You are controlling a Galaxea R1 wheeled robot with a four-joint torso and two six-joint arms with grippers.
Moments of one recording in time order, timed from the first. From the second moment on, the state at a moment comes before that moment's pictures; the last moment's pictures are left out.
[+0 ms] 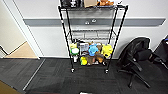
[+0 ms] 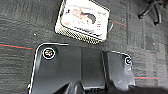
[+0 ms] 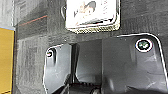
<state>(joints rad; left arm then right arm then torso) 1.24 2.68 -2.18 0.02 -0.16 -0.10 -1.27 2.77 -2.28 0.03 0.13 0.03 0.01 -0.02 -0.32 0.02</state>
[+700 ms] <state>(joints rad) 1.25 2.68 -2.18 0.02 -0.16 -0.11 -1.27 2.77 -2.29 0.03 0.13 0.03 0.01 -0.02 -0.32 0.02</state>
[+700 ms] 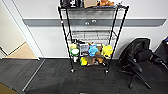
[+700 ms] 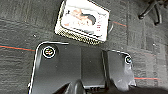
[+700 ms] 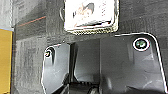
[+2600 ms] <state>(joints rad) 1.30 2.71 -2.22 -0.05 -0.08 -0.13 -1.36 2.86 -2.38 0.03 0.13 0.04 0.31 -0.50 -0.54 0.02</state>
